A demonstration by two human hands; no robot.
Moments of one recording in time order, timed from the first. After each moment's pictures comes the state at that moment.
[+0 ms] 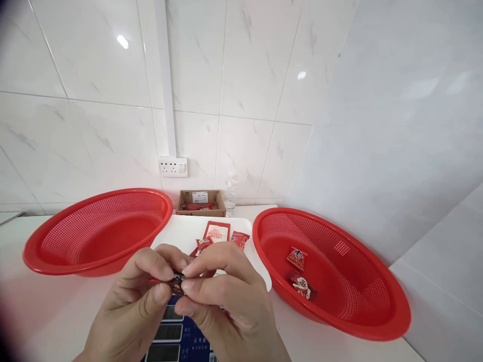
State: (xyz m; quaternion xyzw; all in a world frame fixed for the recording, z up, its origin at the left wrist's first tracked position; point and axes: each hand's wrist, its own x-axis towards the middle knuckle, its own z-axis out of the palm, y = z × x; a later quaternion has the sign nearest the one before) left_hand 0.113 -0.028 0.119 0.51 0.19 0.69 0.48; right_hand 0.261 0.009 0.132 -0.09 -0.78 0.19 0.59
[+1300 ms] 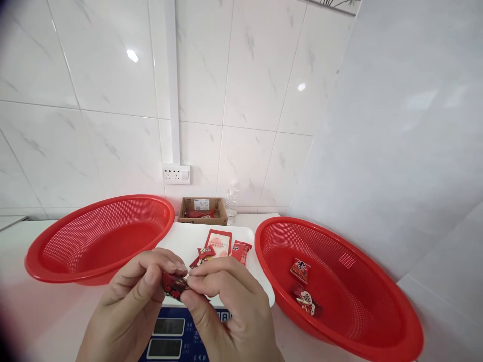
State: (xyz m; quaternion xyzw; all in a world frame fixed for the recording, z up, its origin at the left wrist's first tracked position) left_hand 0.107 -0.026 0.125 0.46 0.29 0.72 0.44; right_hand 0.257 0.004 0.132 -0.21 -0.78 0.15 0.57
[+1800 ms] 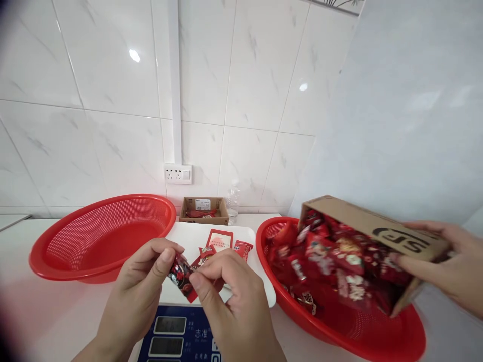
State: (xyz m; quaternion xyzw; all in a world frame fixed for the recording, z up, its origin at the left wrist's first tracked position) left_hand 0.101 -0.008 0.117 0.49 0.38 0.70 0.35; right_hand 0.251 0.014 0.131 -0.25 -0.77 0.23 0.54
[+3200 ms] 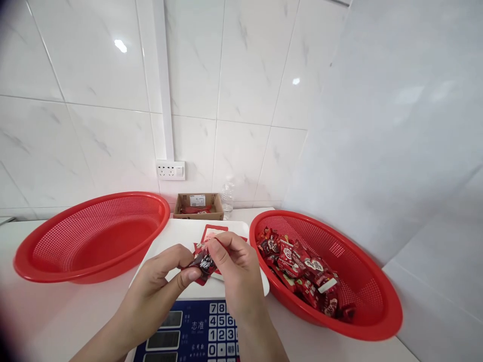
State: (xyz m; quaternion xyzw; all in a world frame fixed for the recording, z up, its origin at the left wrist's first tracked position) left_hand 0.104 -0.004 0.119 0.70 0.43 0.52 0.23; right_hand 0.243 0.039 0.118 -0.21 -0.53 0.57 0.59
